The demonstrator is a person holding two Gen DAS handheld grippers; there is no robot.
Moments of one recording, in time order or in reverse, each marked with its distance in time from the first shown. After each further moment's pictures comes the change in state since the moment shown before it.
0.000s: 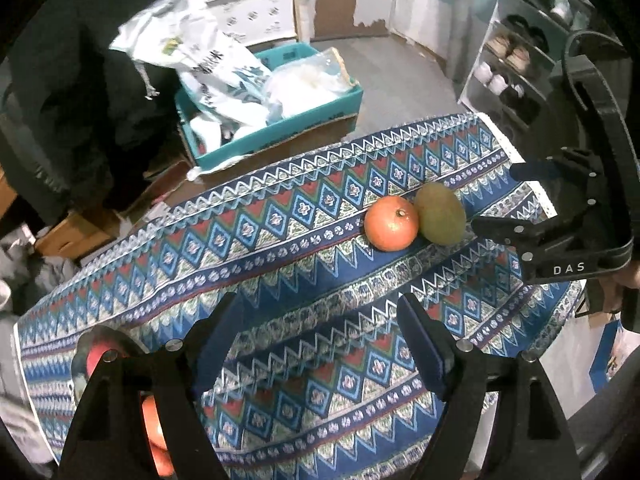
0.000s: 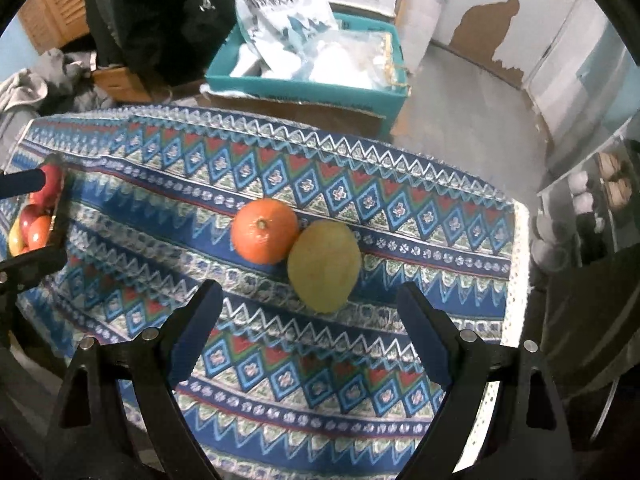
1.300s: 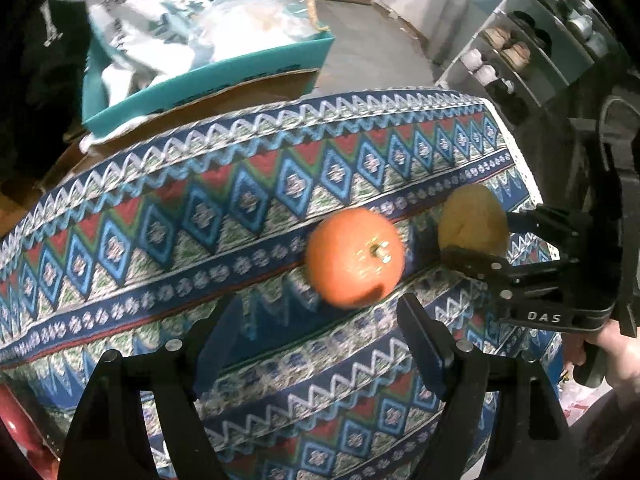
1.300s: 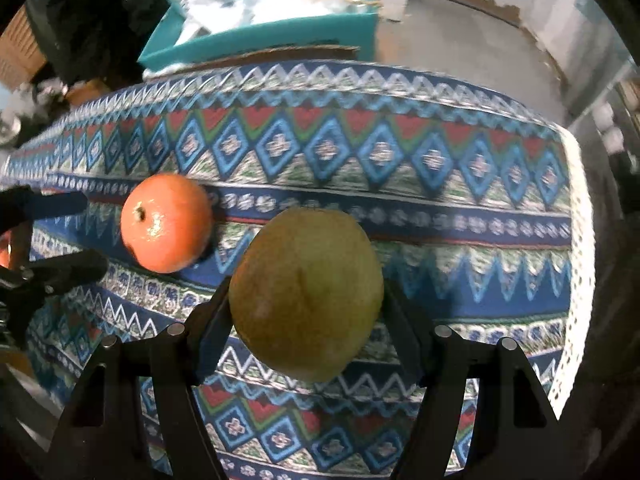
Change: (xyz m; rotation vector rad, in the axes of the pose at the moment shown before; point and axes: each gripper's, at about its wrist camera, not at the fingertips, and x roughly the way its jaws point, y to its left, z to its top) left arm 0.126 -0.031 0.042 -0.075 0.124 -0.217; right arm 0.074 -0.078 -0.029 0.184 0.041 0.080
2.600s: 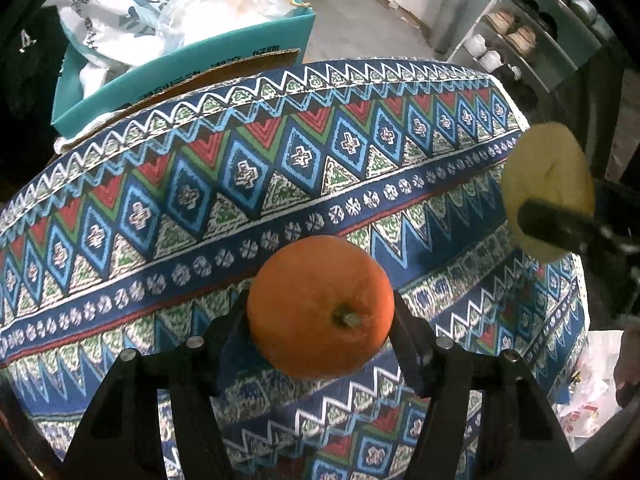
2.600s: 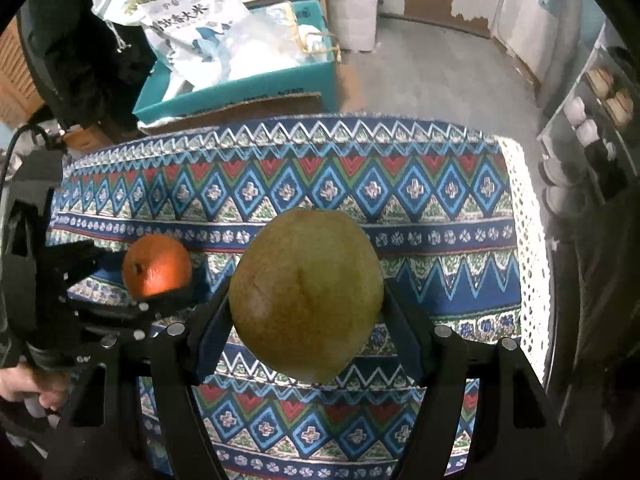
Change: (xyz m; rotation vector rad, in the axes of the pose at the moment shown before) left arm 0.040 -0.024 -0.003 0.008 0.014 0.042; right arm -0.053 -0.016 -0.002 0.048 -0.116 -0.049
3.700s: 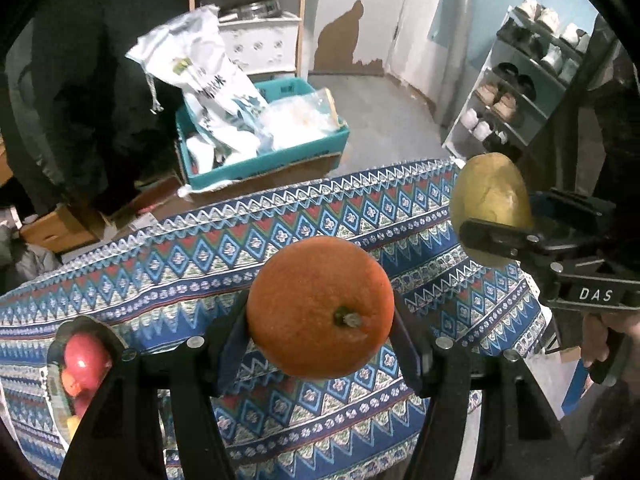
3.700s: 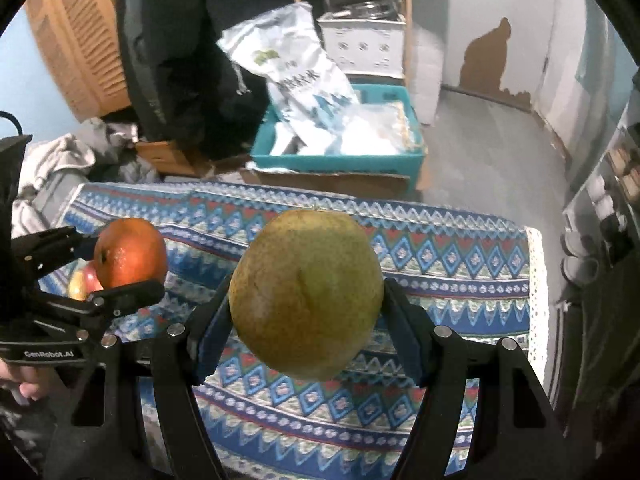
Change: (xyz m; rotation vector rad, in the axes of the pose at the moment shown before) left arm -0.202 0.030 -0.074 -0.017 -0.290 0.086; right arm -0.113 0.112 -0.008 -0.148 -0.190 0.140
